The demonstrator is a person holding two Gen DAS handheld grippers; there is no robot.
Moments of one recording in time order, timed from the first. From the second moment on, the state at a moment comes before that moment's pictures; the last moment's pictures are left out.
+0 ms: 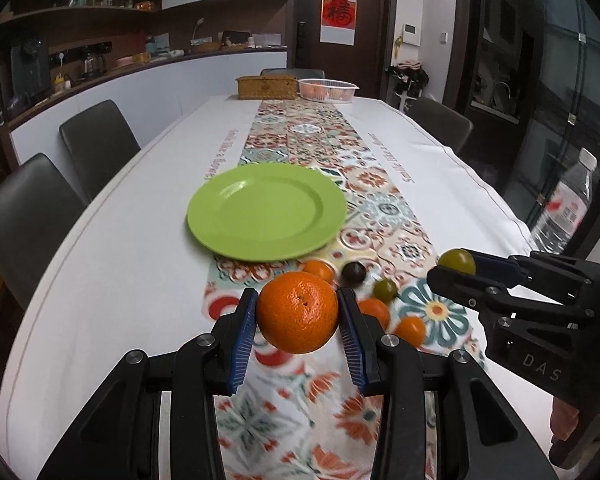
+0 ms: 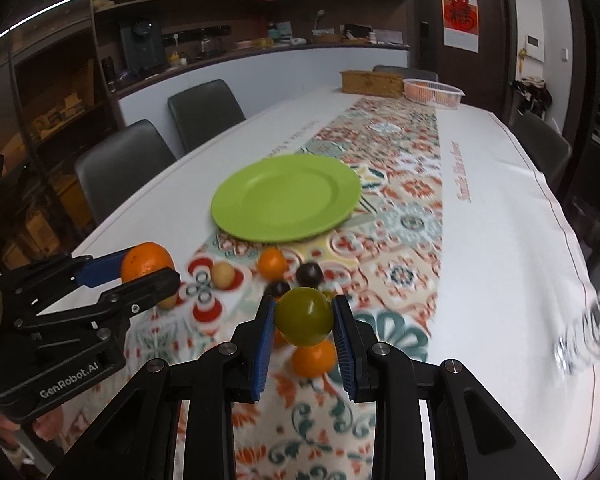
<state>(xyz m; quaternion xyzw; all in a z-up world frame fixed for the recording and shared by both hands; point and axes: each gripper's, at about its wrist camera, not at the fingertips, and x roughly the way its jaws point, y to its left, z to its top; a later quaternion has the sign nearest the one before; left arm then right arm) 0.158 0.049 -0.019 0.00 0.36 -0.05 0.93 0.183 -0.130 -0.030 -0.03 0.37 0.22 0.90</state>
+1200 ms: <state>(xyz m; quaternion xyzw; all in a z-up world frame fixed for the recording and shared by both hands) 0.321 0.105 -0.072 -0.02 0.46 -0.08 0.88 0.357 -0.048 -0.079 -0.08 0.46 0.23 0.85</state>
